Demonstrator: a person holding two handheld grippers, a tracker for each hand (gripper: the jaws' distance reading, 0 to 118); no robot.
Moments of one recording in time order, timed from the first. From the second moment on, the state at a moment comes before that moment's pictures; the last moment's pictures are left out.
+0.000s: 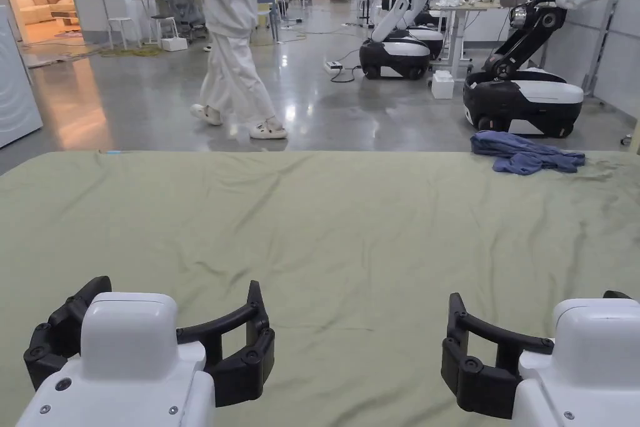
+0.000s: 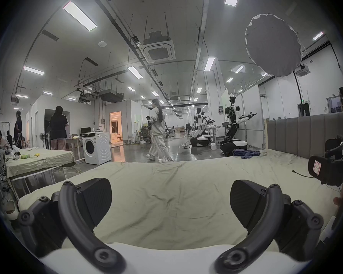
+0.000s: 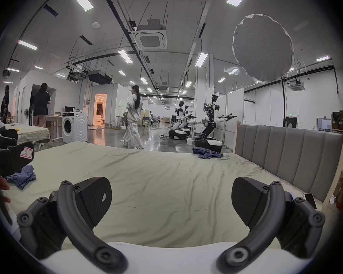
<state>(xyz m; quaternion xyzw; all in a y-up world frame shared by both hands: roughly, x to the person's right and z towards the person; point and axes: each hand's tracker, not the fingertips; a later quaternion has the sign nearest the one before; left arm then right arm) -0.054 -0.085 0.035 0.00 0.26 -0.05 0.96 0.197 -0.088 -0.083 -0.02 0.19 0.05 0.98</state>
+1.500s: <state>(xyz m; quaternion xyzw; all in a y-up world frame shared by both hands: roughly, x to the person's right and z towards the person) -0.079 -0.141 -0.056 -0.24 0.25 0.06 0.94 0.182 -0.142 -0.181 -0.31 0.17 0.05 0.93</state>
